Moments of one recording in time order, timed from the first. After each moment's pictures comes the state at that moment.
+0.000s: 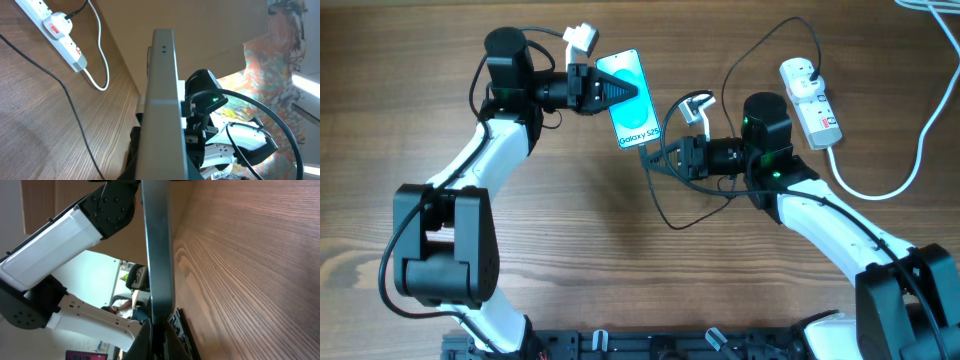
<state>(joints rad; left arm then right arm) -0.10 1.85 1.17 0.50 1.52 -1.01 0.35 1.55 0.79 0.40 -1.20 0.90</state>
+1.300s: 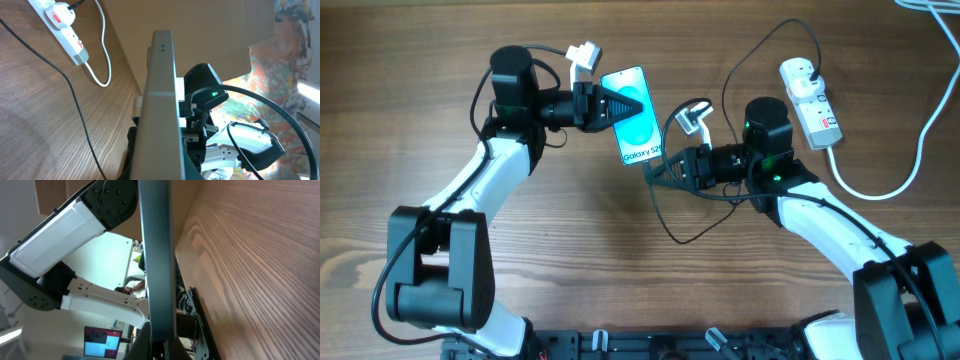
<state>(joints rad) -0.13 1.75 1.03 0.45 1.45 -0.96 0.34 1.55 0.76 0.43 -1.34 0.92</state>
